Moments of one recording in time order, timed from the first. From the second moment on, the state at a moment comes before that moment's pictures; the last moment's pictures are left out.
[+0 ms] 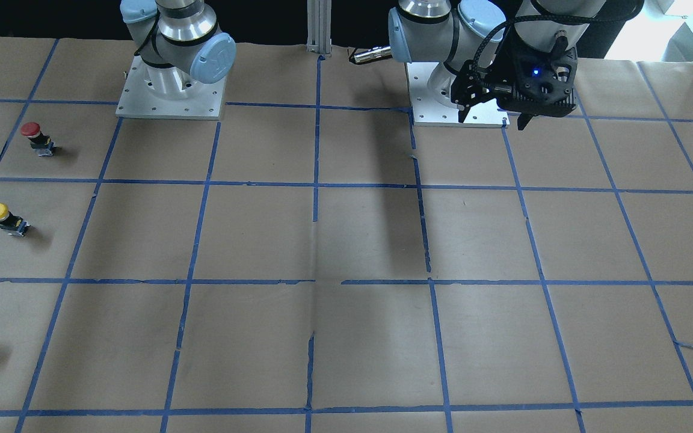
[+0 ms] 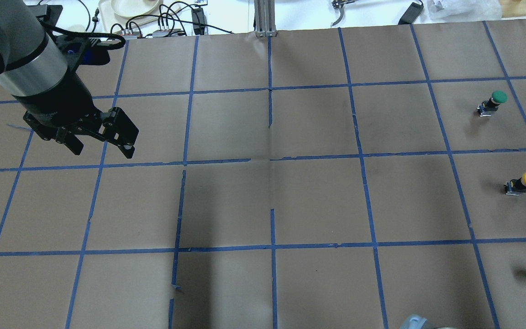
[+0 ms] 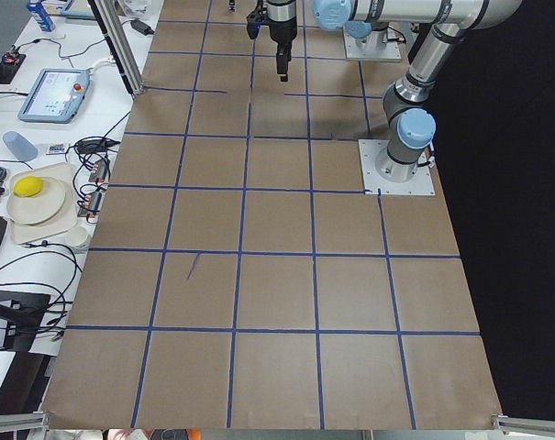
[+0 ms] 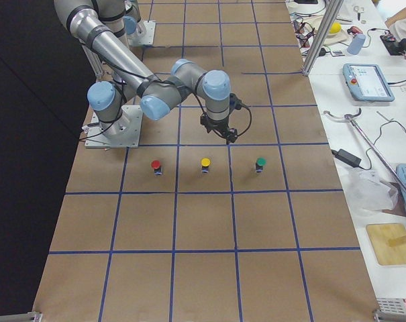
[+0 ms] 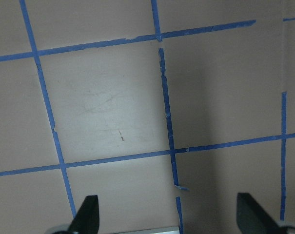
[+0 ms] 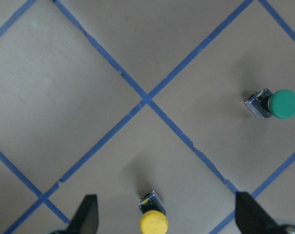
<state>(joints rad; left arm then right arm) -1.51 -1.45 -1.66 -1.71 1.58 0.18 0.97 -1.50 1.72 -1.82 -1.48 -1.38</state>
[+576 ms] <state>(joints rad) -1.51 -1.44 -1.66 -1.71 1.59 0.18 1.15 -1.51 1.57 -1.63 -1.49 -0.79</state>
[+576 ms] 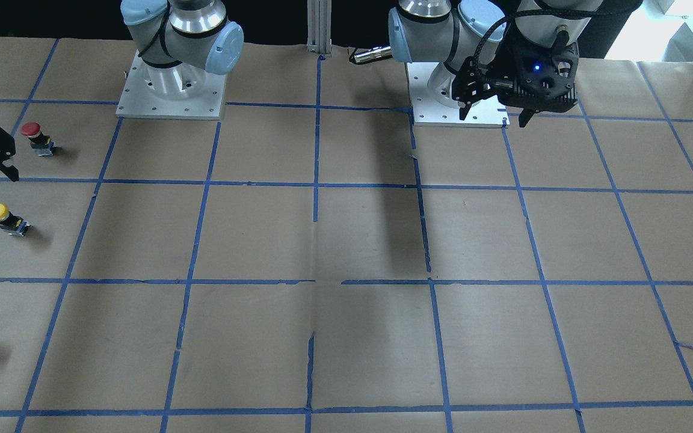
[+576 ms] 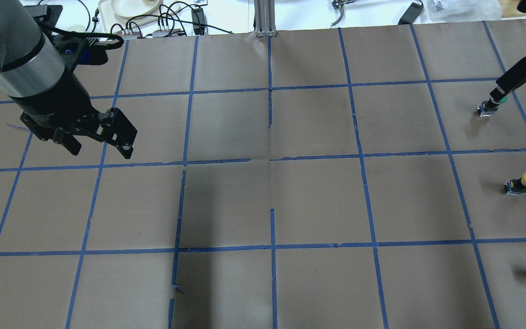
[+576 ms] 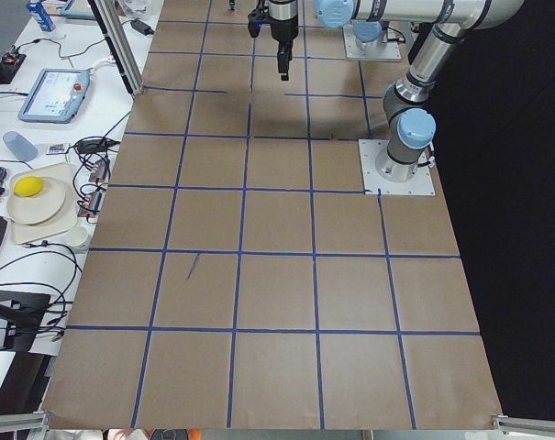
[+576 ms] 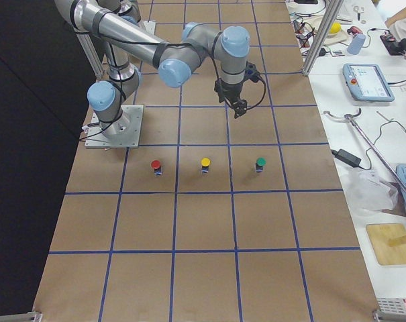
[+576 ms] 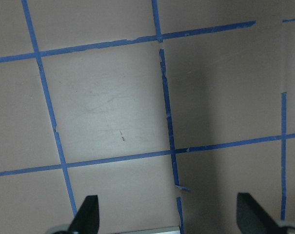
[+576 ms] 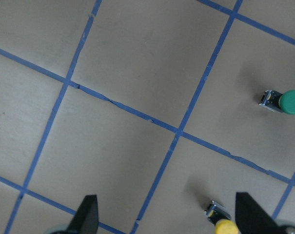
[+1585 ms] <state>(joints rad) -1.51 -1.44 -1.66 -1.71 1.59 0.18 1.56 -1.55 1.52 -1.57 -1.49 -0.02</state>
